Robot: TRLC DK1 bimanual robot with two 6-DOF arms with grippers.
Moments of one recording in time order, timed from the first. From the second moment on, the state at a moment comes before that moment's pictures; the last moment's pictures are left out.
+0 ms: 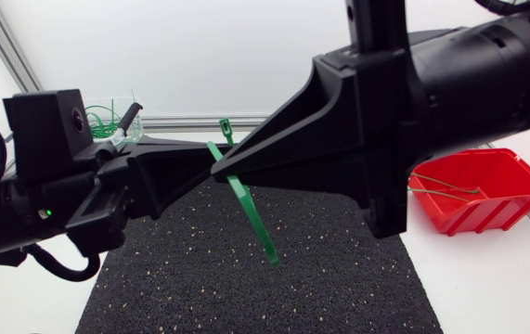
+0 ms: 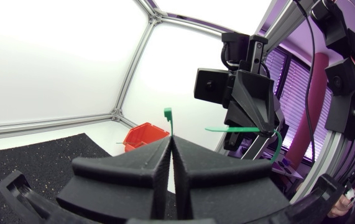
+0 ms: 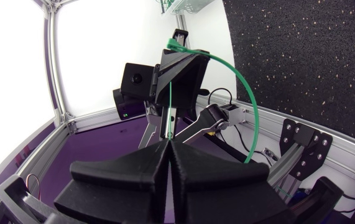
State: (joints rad) left arm -0.58 0.94 0.57 0.42 0.66 -0.42; right arm 0.77 1.16 1.21 -0.53 -0.84 1.41
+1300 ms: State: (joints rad) left arm -0.57 0.85 0.54 0.40 0.67 -0.41; right arm 0.74 1.18 1.20 -0.46 -0.84 1.41
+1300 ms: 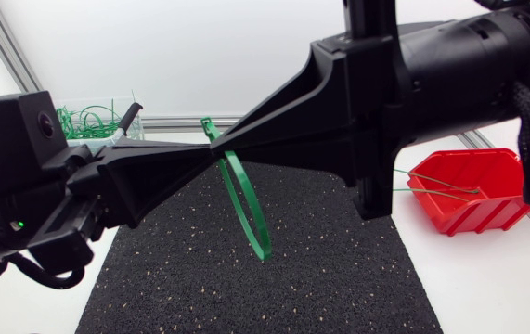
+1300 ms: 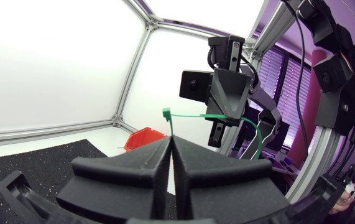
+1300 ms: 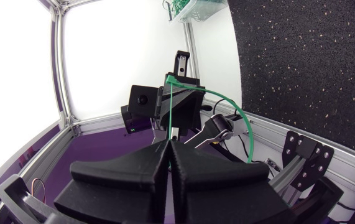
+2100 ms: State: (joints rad) left arm -0.59 0.85 0.54 0.38 0.65 -0.38; right arm 0.74 1.21 1.19 -0.42 -0.84 1.41
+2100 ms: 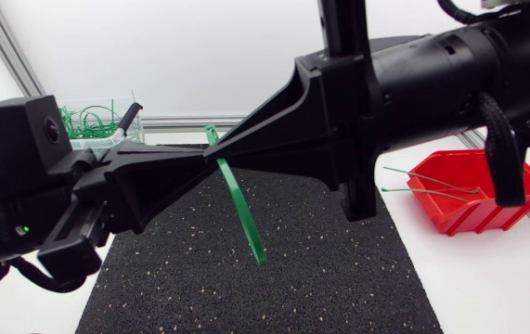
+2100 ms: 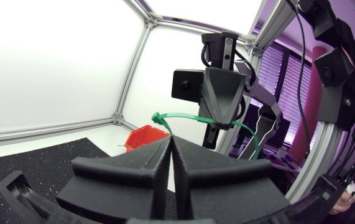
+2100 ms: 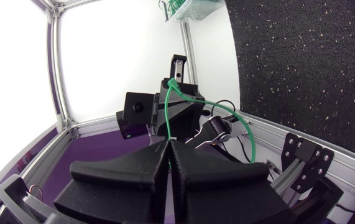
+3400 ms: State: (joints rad) left arm -0.60 0.82 0.54 0.34 0.56 -0.29; right arm 0.70 1.32 1.30 -0.48 -0.83 1.41
